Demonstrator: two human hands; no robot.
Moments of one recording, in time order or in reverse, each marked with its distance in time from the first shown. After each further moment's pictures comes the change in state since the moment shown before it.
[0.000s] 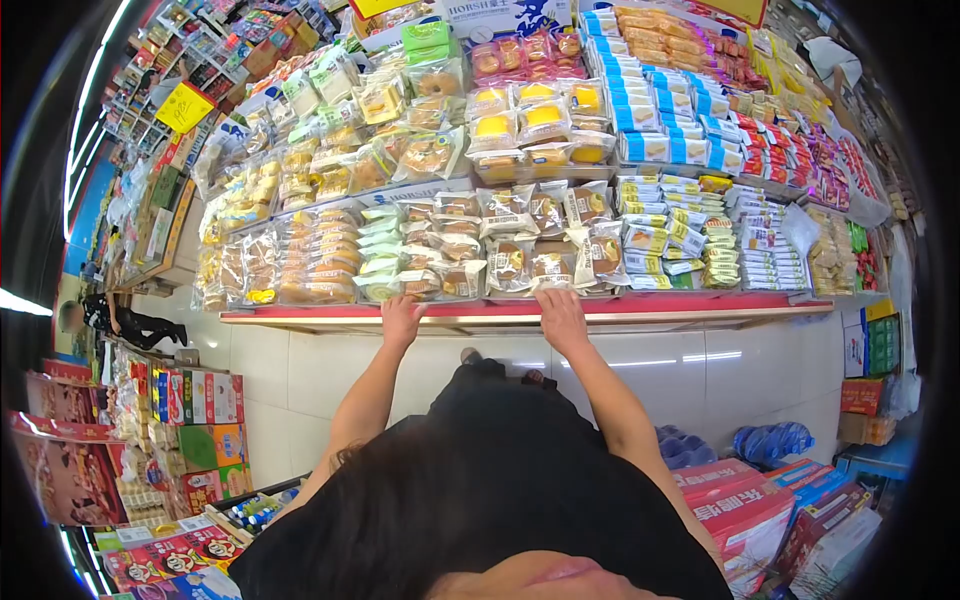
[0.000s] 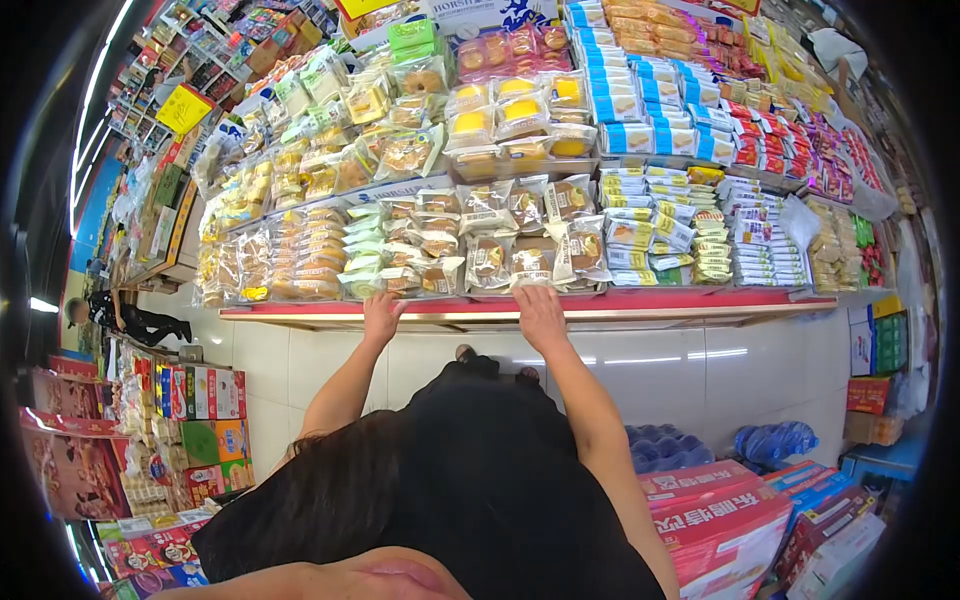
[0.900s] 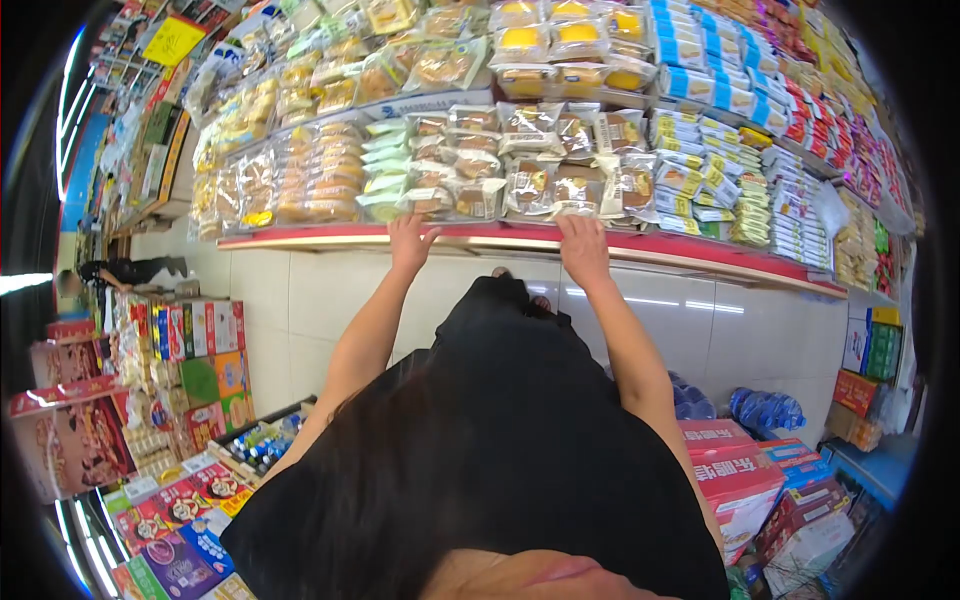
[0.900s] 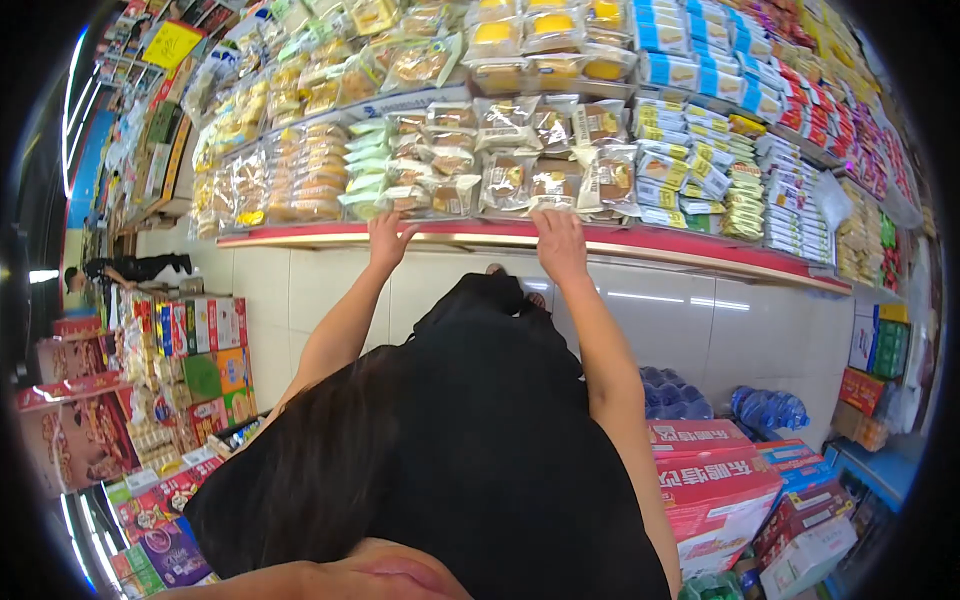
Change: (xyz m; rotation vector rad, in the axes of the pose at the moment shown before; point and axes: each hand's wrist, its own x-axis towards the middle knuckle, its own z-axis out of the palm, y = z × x) left_hand -0.009 -0.004 0.012 -0.050 0.055 -0.004; right_hand 0.003 -0.002 0.002 -0.036 -0.078 0.044
